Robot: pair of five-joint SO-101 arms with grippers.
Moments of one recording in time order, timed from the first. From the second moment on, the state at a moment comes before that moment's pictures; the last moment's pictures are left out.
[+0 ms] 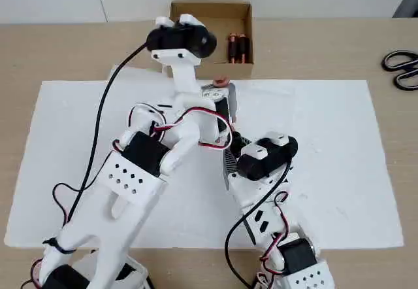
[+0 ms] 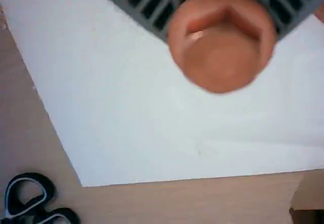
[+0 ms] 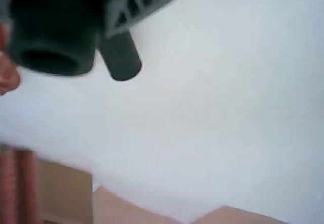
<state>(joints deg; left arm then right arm) 28.4 -25.1 19.5 48.7 32.3 -24.7 -102.6 96.1 29.5 -4.7</state>
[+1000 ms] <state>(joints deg) 29.0 -25.1 17.0 55.4 32.6 -24.7 -102.6 96.1 29.5 -4.7</state>
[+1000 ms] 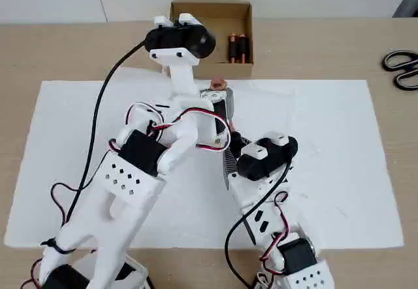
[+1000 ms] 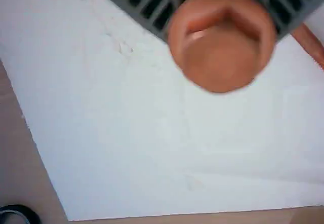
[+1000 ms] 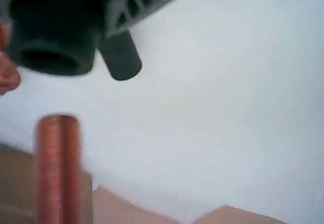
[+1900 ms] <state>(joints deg) 30.3 -25.1 16.9 57.3 32.6 -24.7 -102.6 96.1 30.2 -4.7</state>
